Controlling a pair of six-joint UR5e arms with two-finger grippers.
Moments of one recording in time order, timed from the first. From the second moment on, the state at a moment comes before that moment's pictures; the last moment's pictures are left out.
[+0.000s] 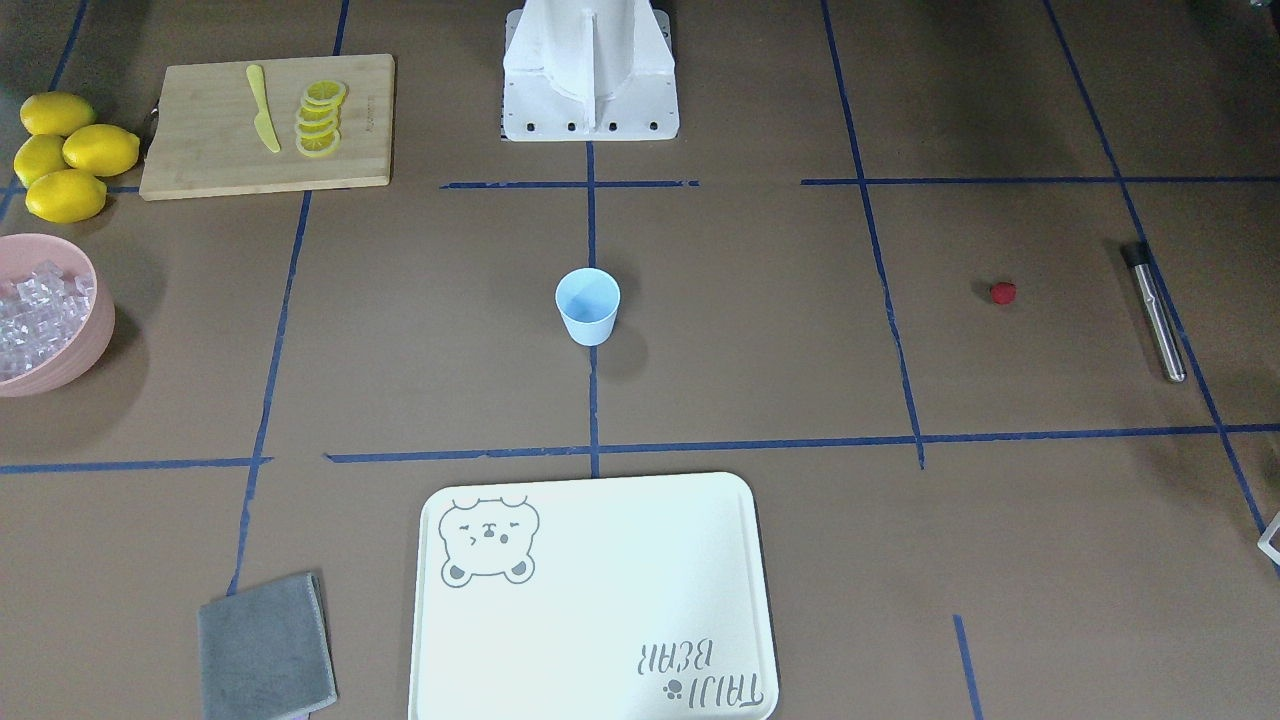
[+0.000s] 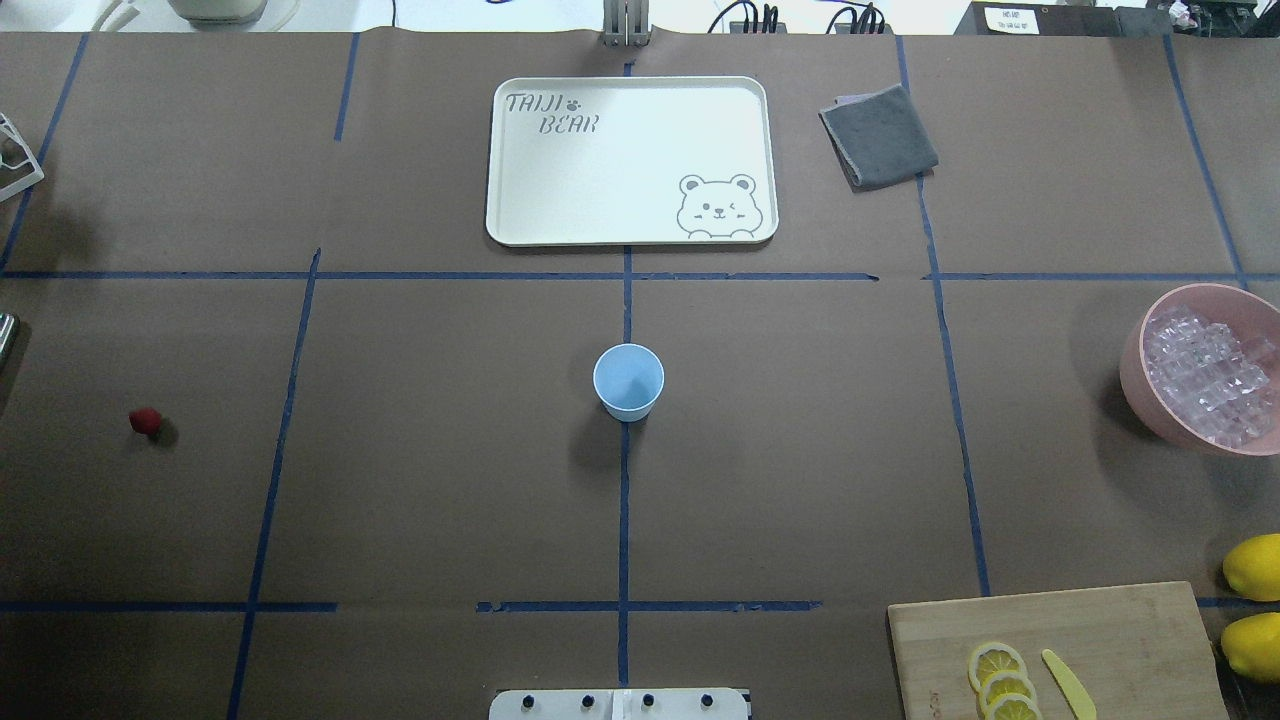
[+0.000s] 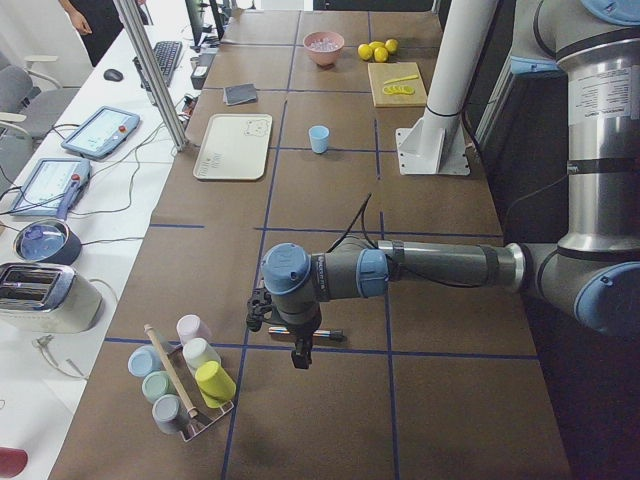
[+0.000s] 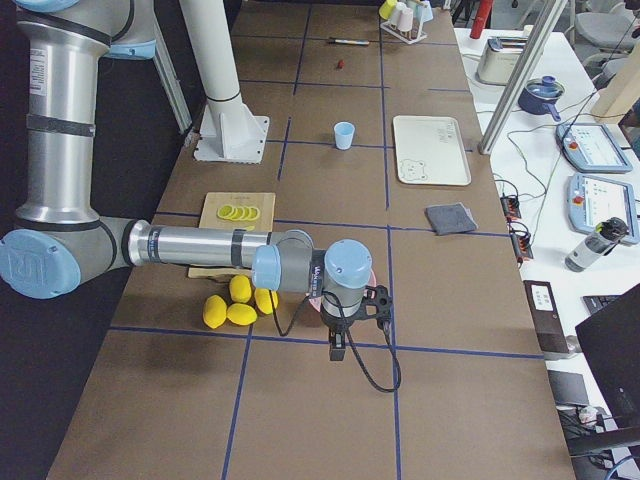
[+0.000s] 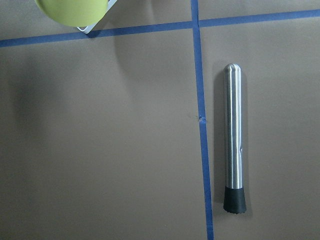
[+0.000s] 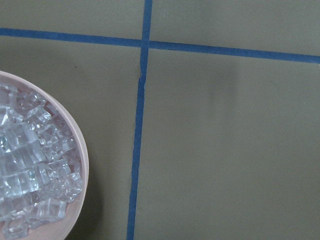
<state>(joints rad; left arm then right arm) -1.58 -1.45 -1.72 -1.43 -2.33 0.18 1.56 -1.70 1.70 -1.60 2.30 -0.09</state>
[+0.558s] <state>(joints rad) -1.57 -1.44 -1.71 -1.43 -2.33 0.17 1.56 -1.71 1.70 -1.61 2.30 -0.09</state>
